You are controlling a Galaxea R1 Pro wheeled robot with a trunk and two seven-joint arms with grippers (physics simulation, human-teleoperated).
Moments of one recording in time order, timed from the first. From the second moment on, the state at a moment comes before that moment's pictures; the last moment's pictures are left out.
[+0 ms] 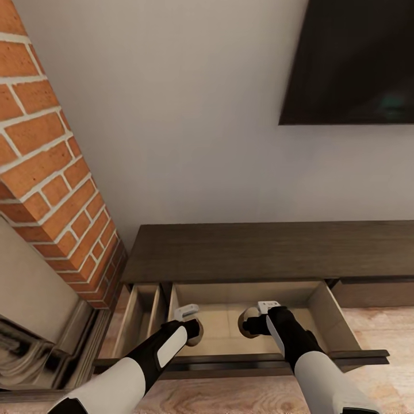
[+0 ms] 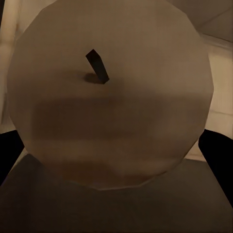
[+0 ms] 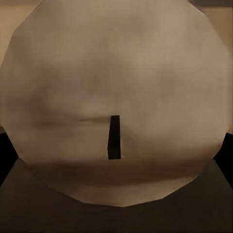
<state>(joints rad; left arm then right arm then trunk) -0.70 -0.16 -0.59 -0.47 0.91 0.27 0.43 -0.68 0.09 -0.10 -0.57 0.16 0.66 0.10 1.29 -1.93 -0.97</state>
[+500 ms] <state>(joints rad) -0.80 -0.16 -0.57 -0.52 0.92 0.27 0.58 -0.82 0.11 -0.10 -0.49 0.16 0.73 -0.01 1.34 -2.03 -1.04</state>
